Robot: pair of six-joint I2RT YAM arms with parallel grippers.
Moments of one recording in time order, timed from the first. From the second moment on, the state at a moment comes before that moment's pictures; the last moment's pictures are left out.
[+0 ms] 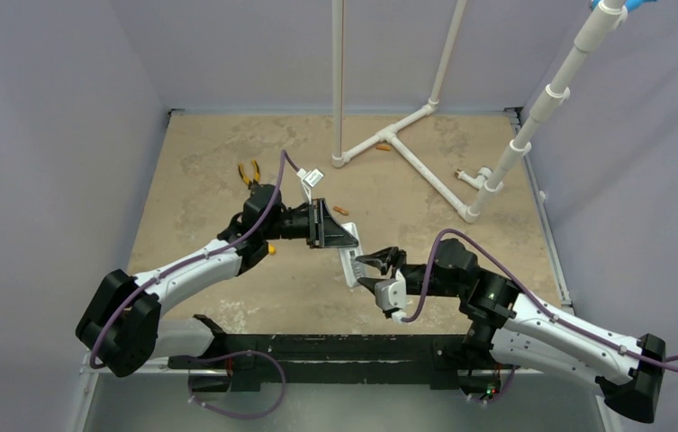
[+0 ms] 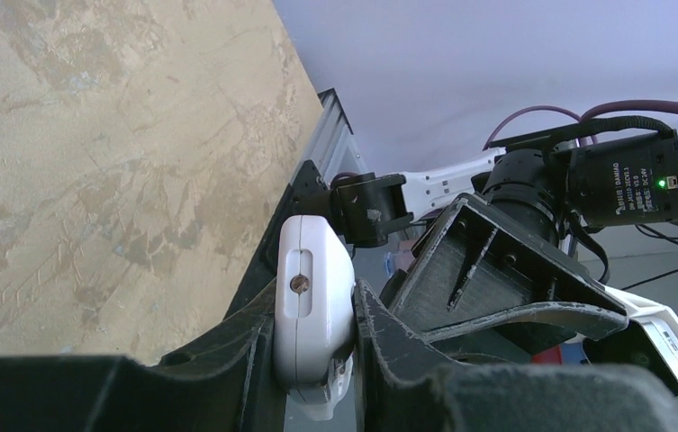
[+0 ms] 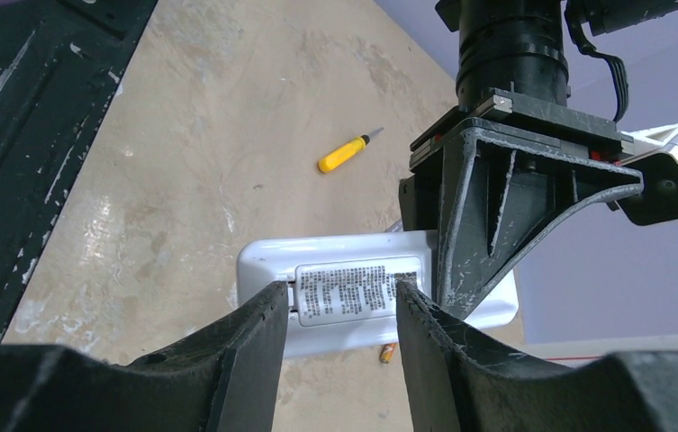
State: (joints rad) left arm -0.63 1.27 0.67 0.40 0.78 -0.99; right arm 0.99 0.70 0.57 -0.13 -0.39 -0.87
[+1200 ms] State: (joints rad) left arm -0.63 1.33 0.70 0.45 0.81 -1.04; right arm 0.99 0.68 0.59 -0.18 -0.36 -0.88
